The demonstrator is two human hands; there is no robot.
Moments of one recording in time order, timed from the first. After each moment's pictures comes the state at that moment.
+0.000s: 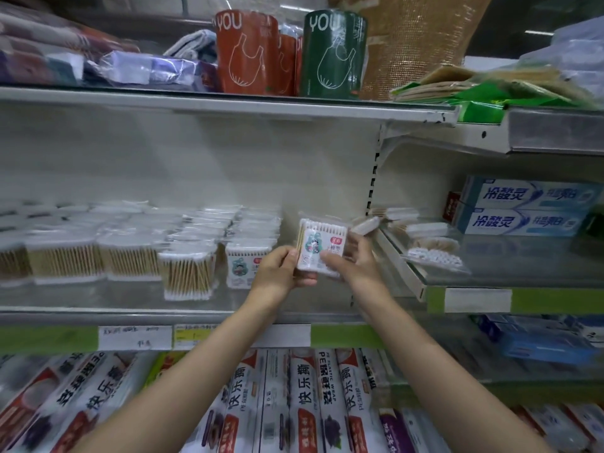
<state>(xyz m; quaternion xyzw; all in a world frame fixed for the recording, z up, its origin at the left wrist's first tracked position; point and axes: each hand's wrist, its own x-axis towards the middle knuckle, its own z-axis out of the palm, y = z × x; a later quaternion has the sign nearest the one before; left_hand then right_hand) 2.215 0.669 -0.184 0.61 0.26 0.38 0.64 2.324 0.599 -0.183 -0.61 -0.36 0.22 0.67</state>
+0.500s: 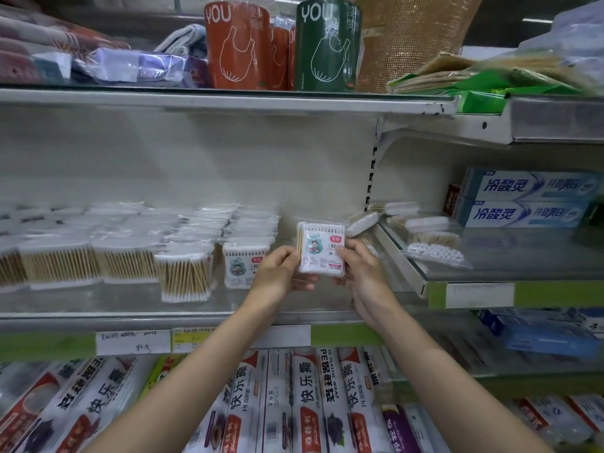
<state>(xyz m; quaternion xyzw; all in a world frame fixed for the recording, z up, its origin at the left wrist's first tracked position) 2.214 0.671 -0.186 0.61 0.25 0.36 0.66 2.326 0.595 -0.191 -0.54 -0.36 0.26 0.71</state>
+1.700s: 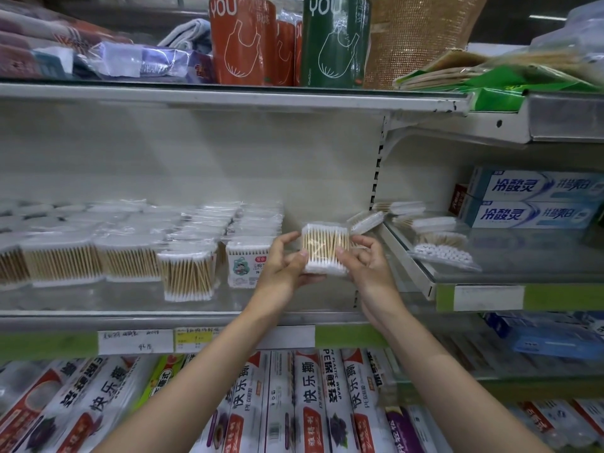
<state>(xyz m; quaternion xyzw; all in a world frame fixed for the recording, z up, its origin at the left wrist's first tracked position) 2.213 0.674 -0.194 0.61 0.16 0.40 0.67 2.332 0.600 -0.198 -0.55 -0.34 0.24 0.72</state>
